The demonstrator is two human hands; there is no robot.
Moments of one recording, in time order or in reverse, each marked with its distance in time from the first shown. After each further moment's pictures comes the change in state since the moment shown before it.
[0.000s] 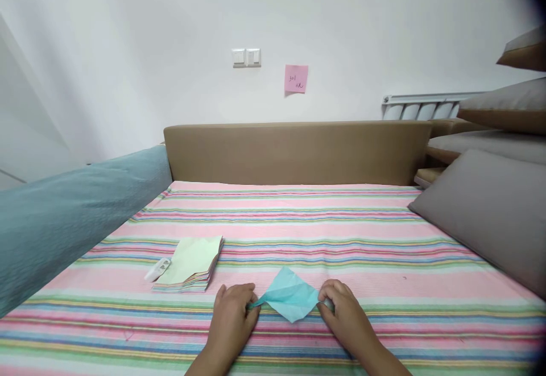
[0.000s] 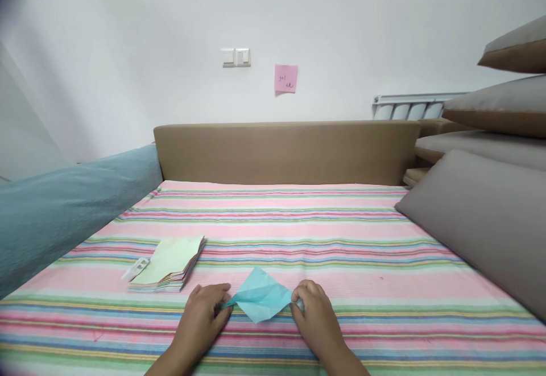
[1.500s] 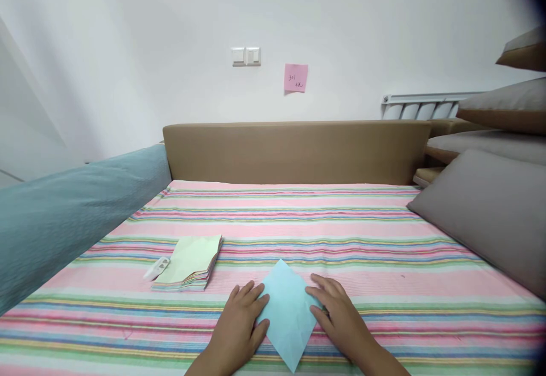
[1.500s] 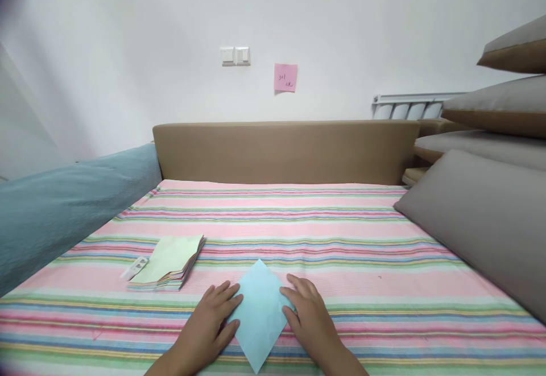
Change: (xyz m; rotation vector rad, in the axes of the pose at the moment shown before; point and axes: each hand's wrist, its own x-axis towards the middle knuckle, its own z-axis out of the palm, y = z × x) left_hand -0.008 -0.010 0.011 0.061 -0.104 0.322; right_hand -0.003 -0.002 0.000 -0.073 -0.135 -0.076
